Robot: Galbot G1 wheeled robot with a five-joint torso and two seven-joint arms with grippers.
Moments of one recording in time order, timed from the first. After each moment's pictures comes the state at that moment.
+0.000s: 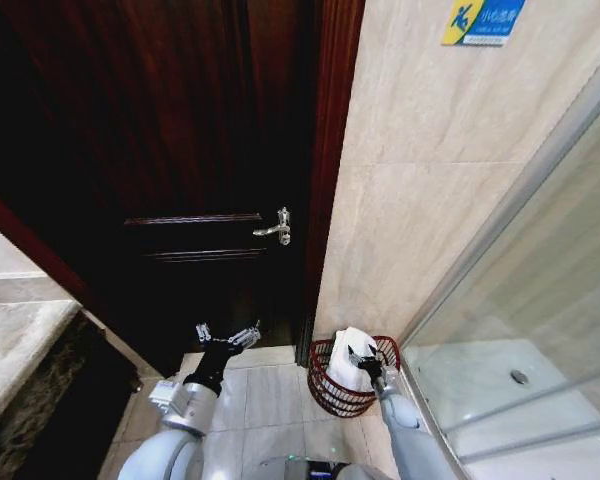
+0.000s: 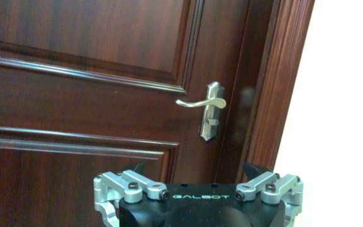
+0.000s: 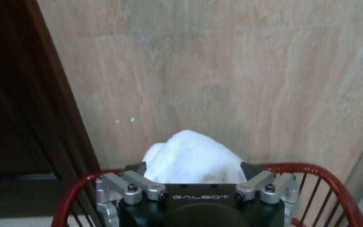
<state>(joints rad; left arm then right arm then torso) 1.84 -1.61 -0.54 -2.47 -0.13 0.17 0.17 -1.19 1.46 0.58 1.14 0.08 0.10 -0.23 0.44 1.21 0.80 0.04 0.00</state>
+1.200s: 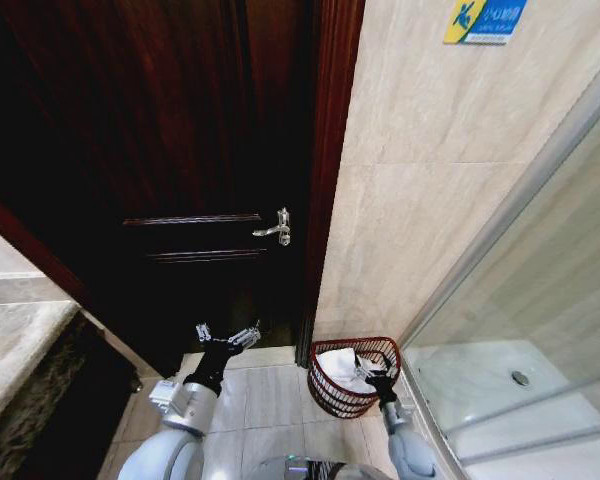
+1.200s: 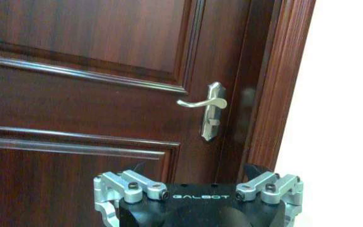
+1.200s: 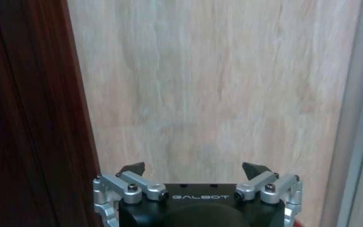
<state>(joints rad) 1.84 -1.61 -0.54 -2.47 -0.13 0.17 0.17 -1.50 1.49 0.62 1.54 0.14 0.28 -0.18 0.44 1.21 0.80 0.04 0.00</state>
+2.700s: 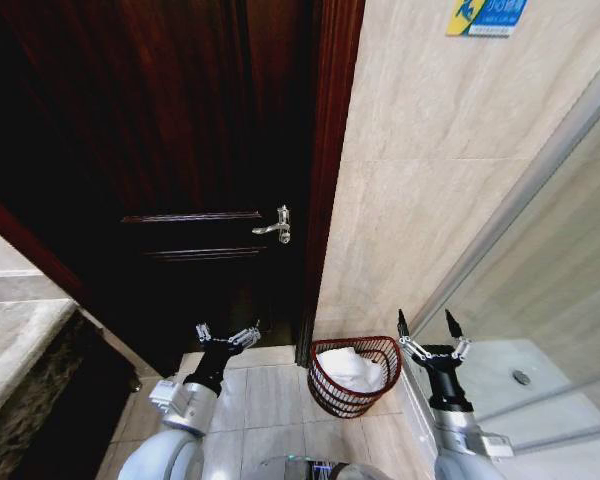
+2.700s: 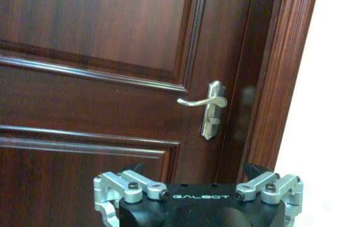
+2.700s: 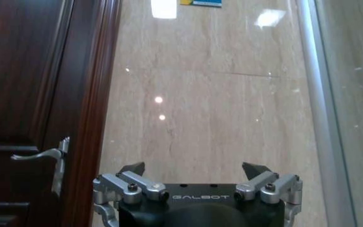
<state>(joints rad) 1.84 -1.61 -0.54 -2.47 -0.13 0.17 0.17 -1.78 1.52 0.71 2.17 0.20 0.51 -0.18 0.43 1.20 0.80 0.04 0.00</state>
